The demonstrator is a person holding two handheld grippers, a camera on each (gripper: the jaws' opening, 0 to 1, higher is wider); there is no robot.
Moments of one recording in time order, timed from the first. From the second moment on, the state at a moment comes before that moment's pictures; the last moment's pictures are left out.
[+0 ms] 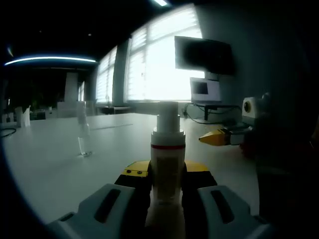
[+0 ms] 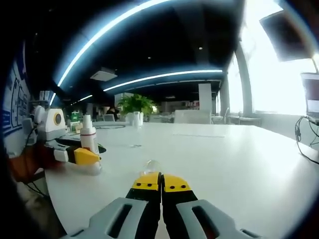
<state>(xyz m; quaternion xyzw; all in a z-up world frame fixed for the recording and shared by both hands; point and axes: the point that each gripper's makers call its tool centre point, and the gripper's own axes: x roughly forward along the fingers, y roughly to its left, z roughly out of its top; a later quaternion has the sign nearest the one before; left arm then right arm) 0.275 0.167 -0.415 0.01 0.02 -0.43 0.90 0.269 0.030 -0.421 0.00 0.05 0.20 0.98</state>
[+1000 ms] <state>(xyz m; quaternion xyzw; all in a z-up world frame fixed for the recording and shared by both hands) 0.277 0.168 -0.416 0.01 0.02 -0.43 0.90 0.268 0.031 -0.380 -0.03 0.04 0.20 0.98</state>
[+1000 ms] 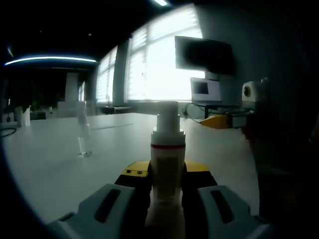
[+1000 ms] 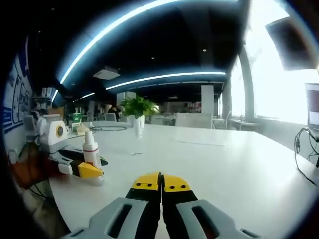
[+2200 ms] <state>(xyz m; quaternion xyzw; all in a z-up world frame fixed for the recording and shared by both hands) 0.276 0.168 -0.416 0.01 0.03 -0.43 0.90 0.265 0.091 -0.310 -0.17 0.05 0.31 0.93</state>
